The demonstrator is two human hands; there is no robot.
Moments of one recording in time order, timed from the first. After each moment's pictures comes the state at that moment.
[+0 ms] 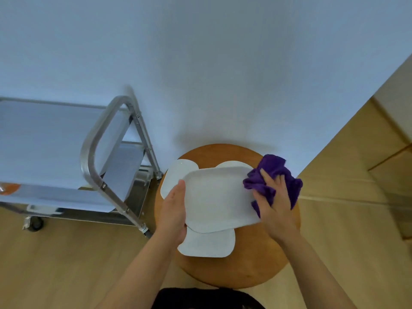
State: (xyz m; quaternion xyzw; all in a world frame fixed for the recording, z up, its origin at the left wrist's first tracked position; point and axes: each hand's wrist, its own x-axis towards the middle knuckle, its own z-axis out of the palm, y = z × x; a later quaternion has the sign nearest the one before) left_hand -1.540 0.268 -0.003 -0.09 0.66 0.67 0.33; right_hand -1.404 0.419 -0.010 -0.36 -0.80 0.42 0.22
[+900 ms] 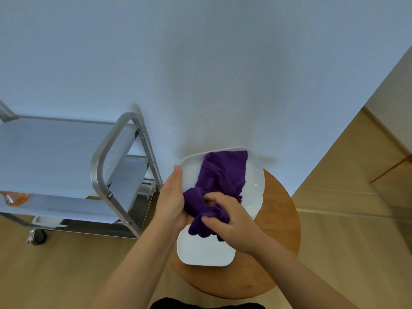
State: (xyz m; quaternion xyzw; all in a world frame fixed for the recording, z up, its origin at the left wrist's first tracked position) left_hand -1.545 0.270 0.050 -0.06 0.52 0.78 0.33; right_hand -1.425 0.354 0.033 -0.08 -0.85 0.51 0.12
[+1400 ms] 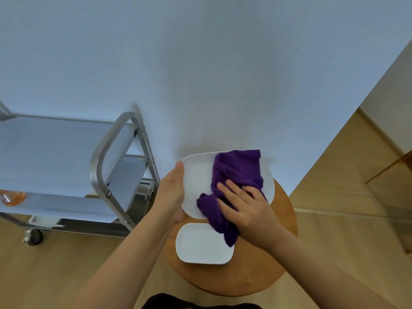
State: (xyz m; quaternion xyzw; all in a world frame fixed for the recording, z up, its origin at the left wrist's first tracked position) left_hand -1.550 0.262 0.063 -0.01 0.63 0.70 0.34; right_hand -1.404 0.392 0.019 0.07 -0.95 -0.06 0.31
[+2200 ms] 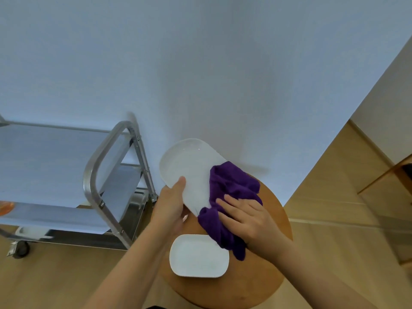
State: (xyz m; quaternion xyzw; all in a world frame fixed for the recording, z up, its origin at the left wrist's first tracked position) left_hand -1.545 0.272 0.061 -0.05 0.59 0.74 0.32; right_hand -1.399 0.406 0.024 0.11 -0.94 -0.05 0.32
